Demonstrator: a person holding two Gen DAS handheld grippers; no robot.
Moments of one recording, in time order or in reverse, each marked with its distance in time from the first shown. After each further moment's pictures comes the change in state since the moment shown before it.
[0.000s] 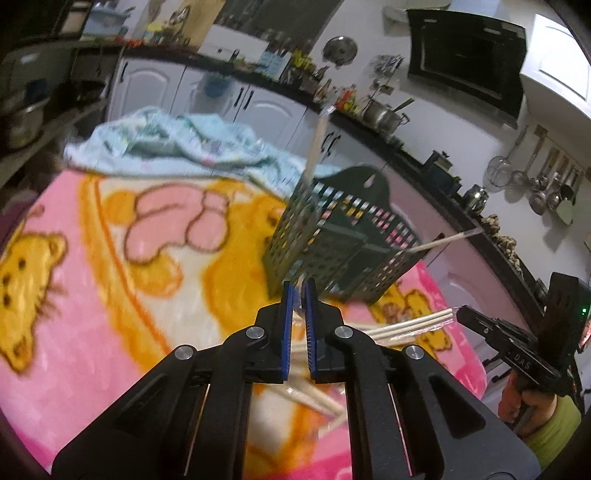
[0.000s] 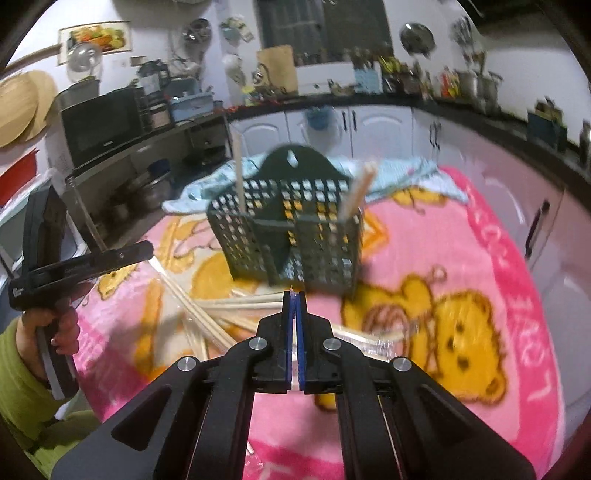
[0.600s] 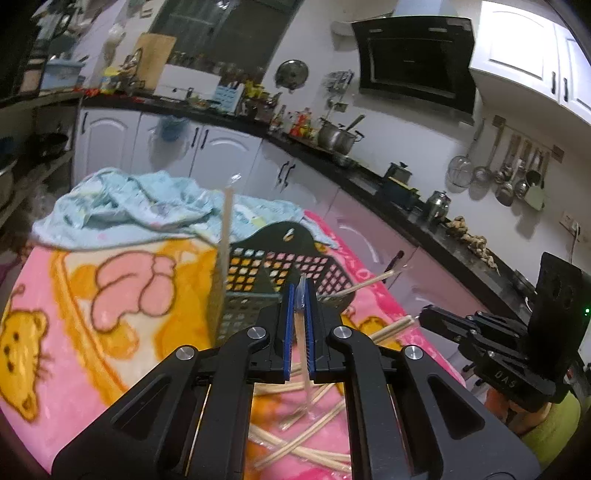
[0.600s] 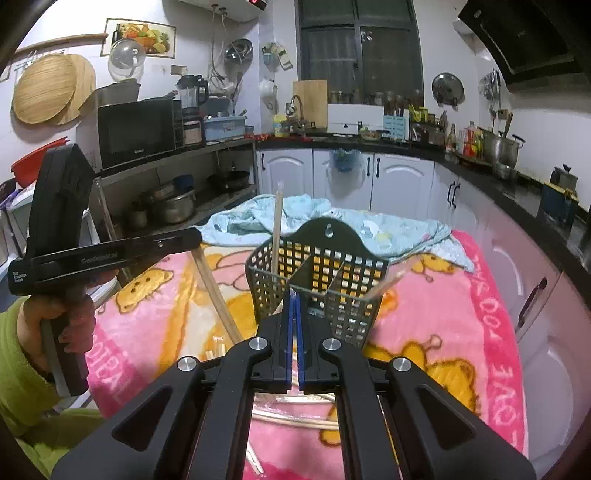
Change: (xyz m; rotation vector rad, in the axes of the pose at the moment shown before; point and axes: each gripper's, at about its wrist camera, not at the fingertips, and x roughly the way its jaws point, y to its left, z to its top) left arm -0.022 -0.072 0.037 0.139 -0.096 -0.090; right arm -0.037 0.029 0.040 -0.142 -0.123 0.026
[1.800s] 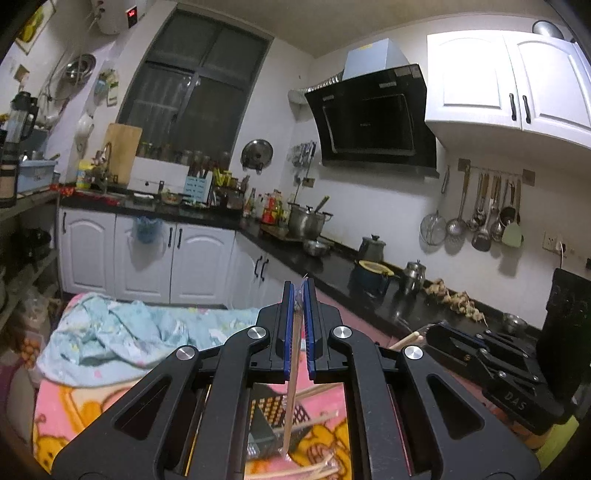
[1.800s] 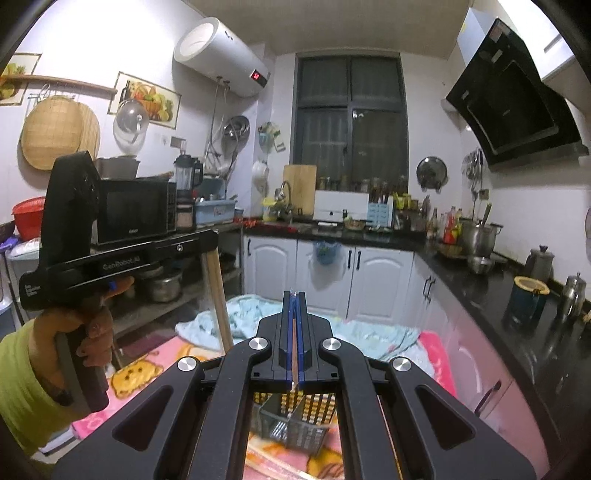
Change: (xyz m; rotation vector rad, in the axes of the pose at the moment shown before) left arm -0.036 -0.075 0.132 0.152 -0.285 -0.034; right arm -0.078 -0.016 0.110 -0.057 -0.314 -0.074
